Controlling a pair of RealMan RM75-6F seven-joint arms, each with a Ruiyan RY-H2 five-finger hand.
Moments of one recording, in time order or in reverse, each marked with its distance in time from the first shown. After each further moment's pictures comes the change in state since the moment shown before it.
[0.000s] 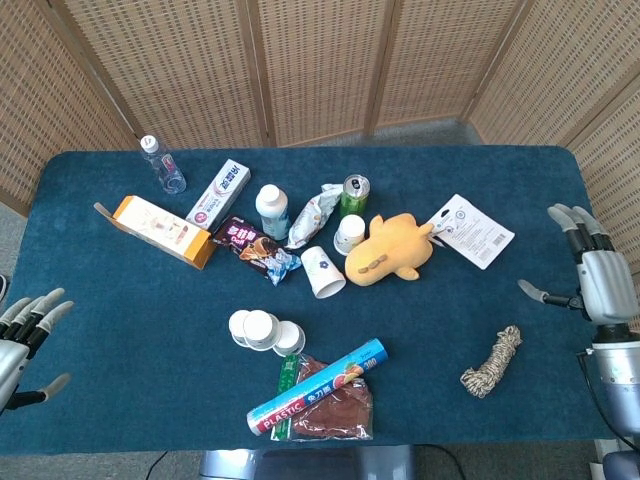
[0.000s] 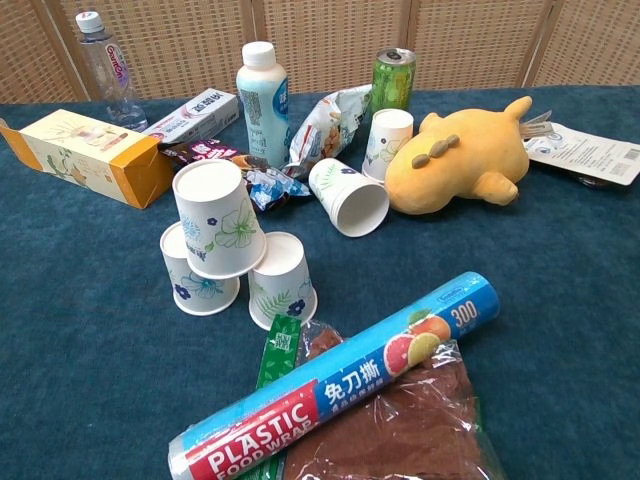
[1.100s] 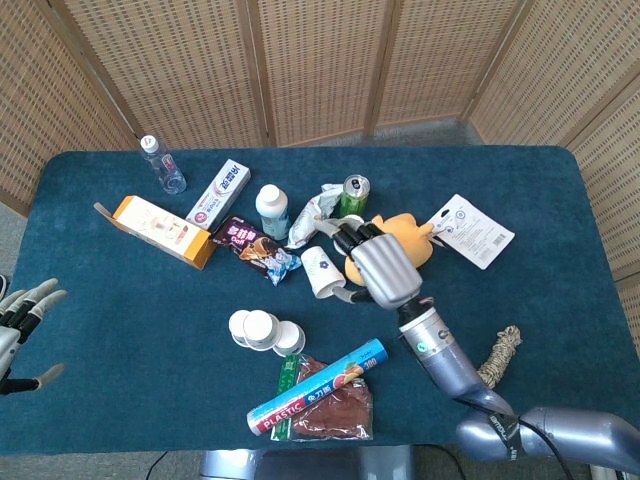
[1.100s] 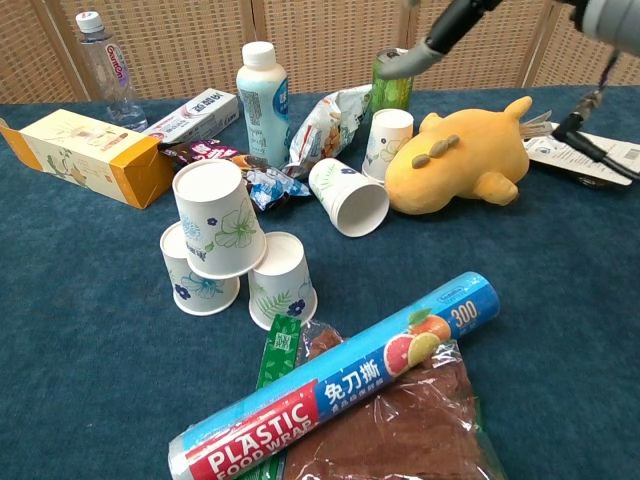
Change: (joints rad) left arm -0.064 0.052 -0.013 0.026 -0.059 -0.108 -0.175; right arm 0.453 -0.298 0.104 -0.304 0.133 -0.215 -0.588
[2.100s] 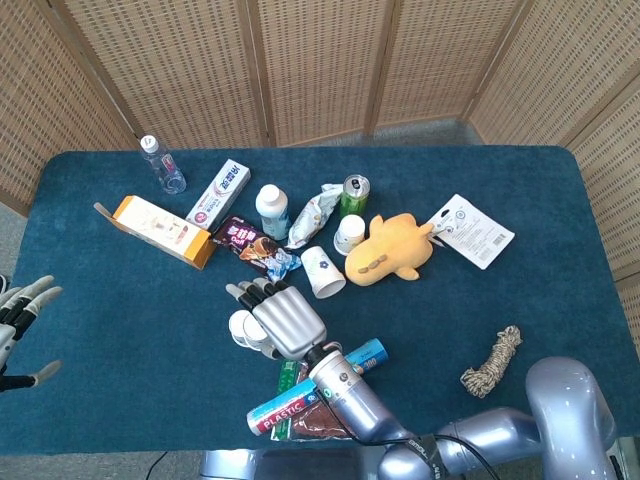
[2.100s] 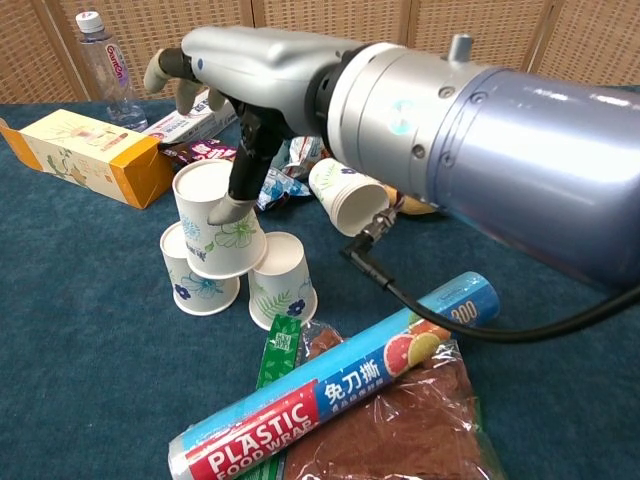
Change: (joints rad) left arm -0.009 0.006 -0.006 0.015 -0.012 -0.010 -0.034; right arm 0.232 -0.343 0.044 -0.136 0.386 -0.014 -0.577
